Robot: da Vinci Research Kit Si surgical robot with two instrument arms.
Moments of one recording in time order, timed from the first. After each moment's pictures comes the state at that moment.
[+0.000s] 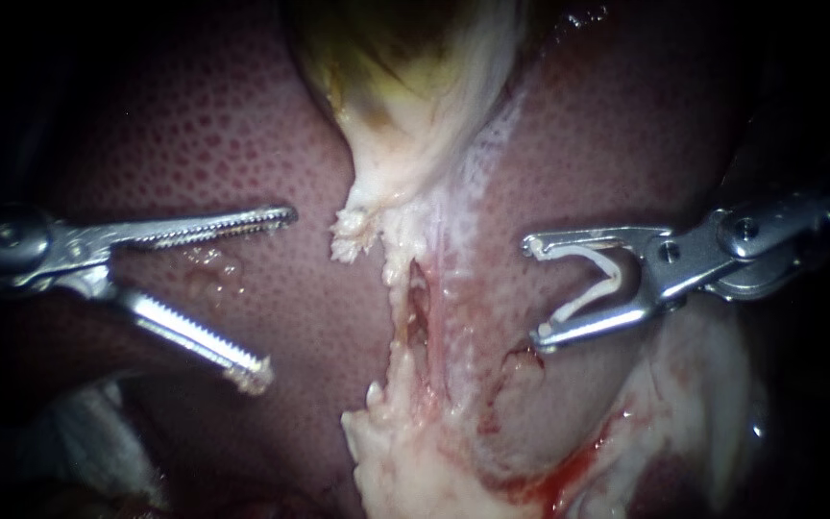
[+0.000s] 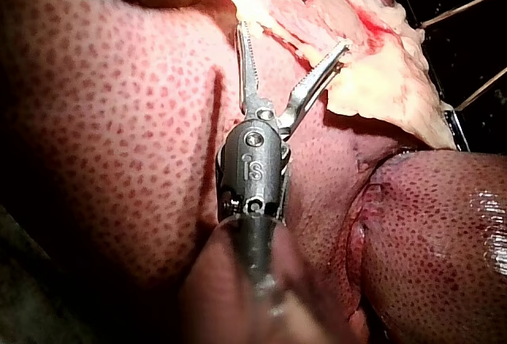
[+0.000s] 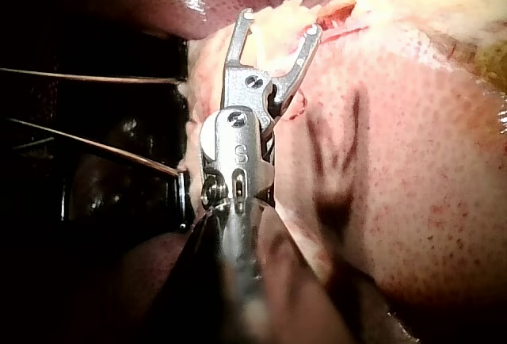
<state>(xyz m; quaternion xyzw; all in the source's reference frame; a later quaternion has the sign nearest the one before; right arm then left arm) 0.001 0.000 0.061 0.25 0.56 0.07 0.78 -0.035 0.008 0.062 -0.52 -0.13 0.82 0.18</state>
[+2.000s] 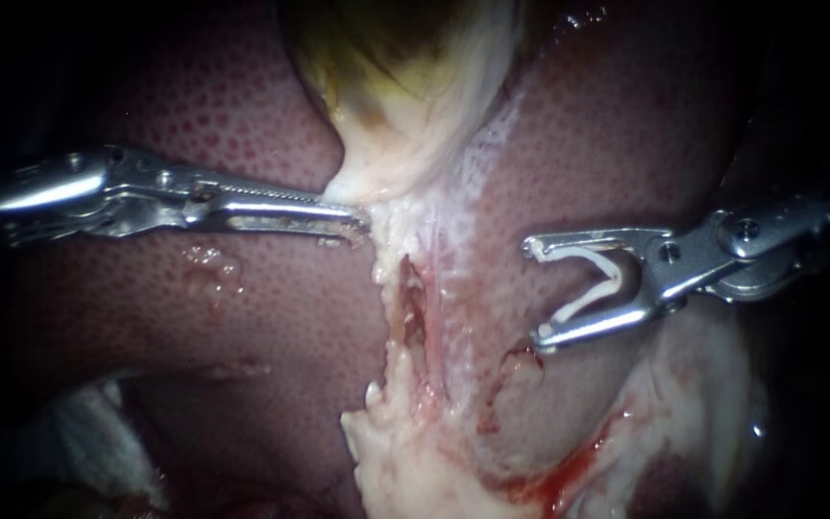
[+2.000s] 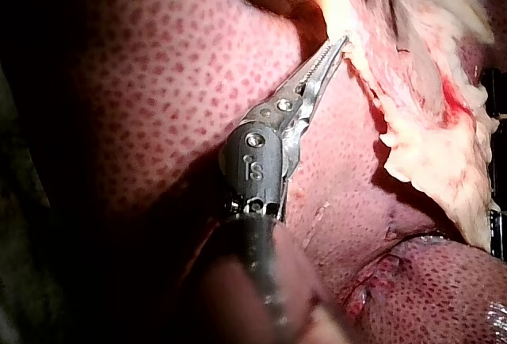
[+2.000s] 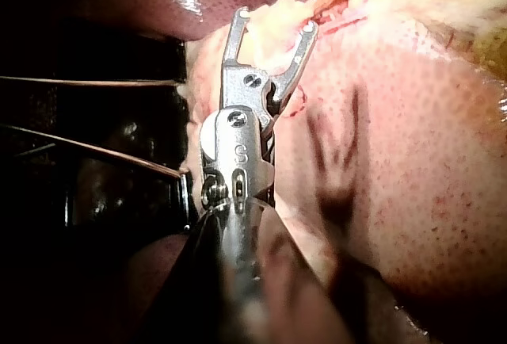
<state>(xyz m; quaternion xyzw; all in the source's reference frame) 0.001 0.000 0.061 0.25 0.56 0.08 0.78 -0.035 0.014 0.068 -0.52 -0.20 0.78 0.28</state>
